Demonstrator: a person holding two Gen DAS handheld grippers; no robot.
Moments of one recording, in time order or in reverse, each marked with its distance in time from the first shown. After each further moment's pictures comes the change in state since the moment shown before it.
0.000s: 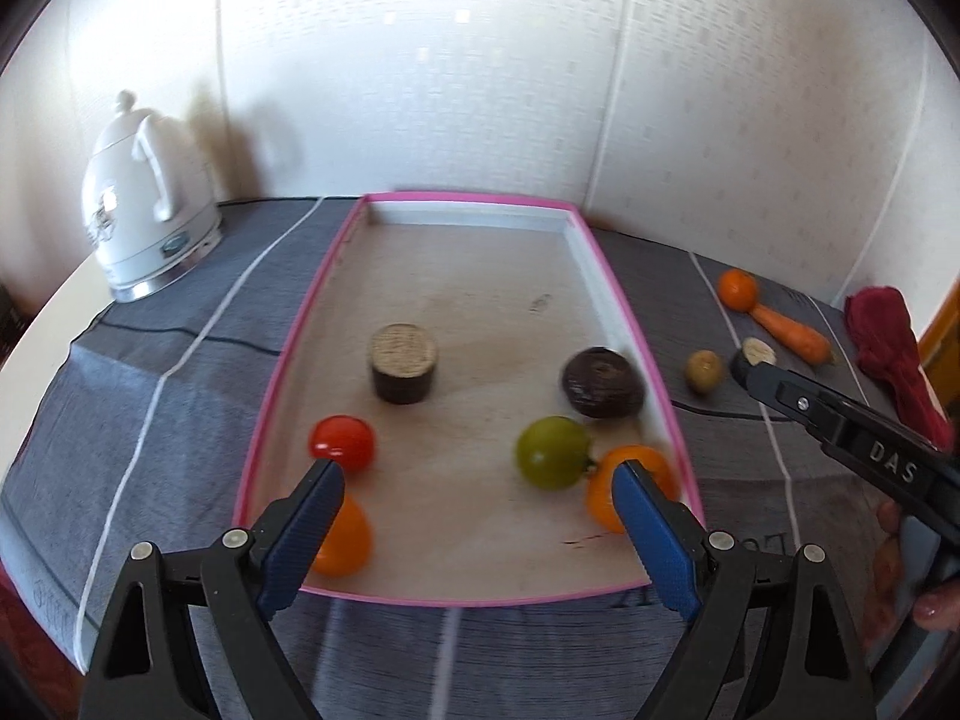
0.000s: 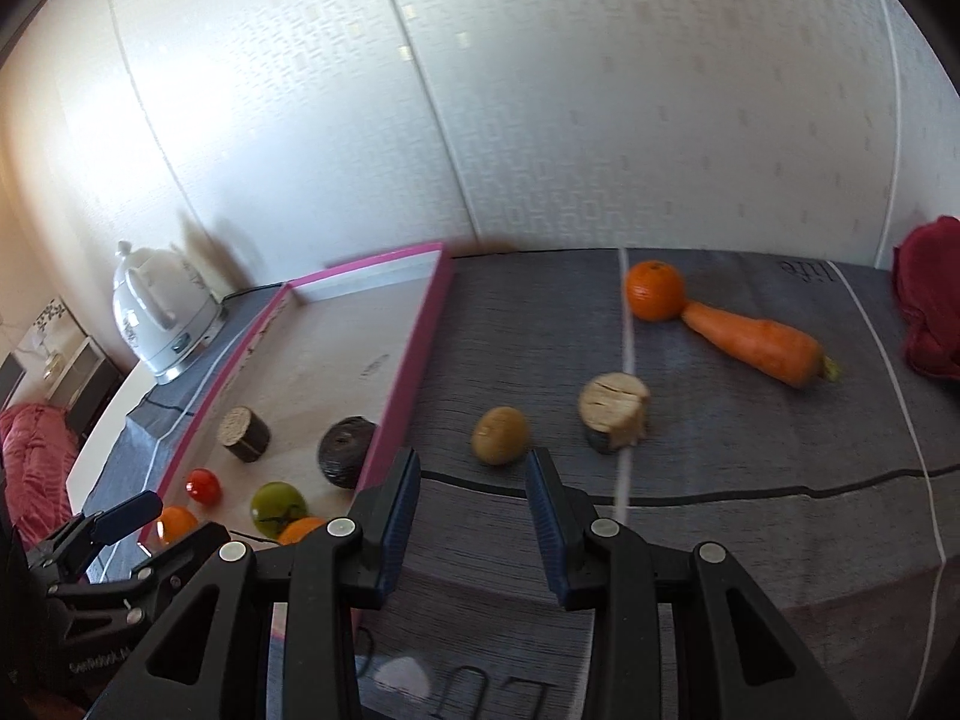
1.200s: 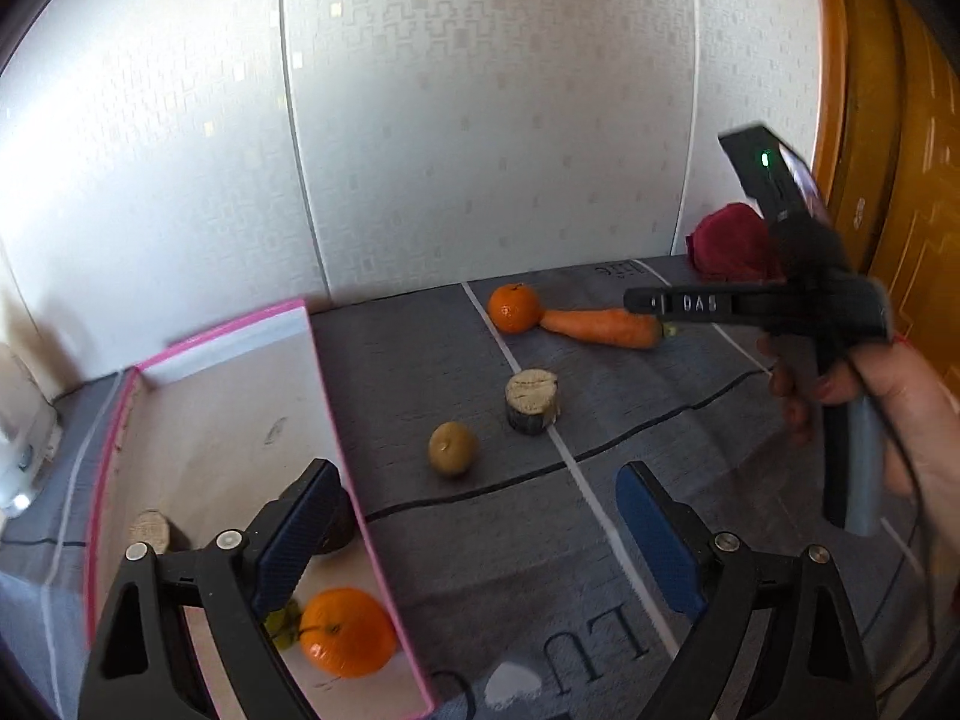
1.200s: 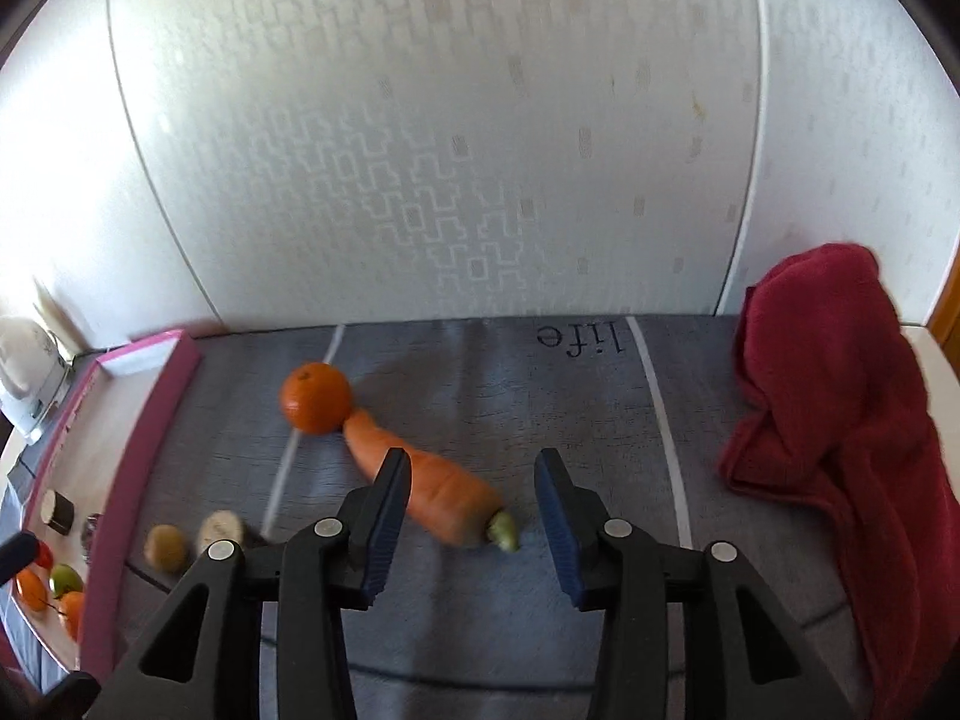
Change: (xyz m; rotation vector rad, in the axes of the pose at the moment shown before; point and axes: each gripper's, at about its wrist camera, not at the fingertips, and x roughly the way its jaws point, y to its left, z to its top) left arm 0.015 -0.126 0.024 0.349 -0.107 -0.243; right arm 0.005 -0.150 0.053 0.050 -0.015 -0.242
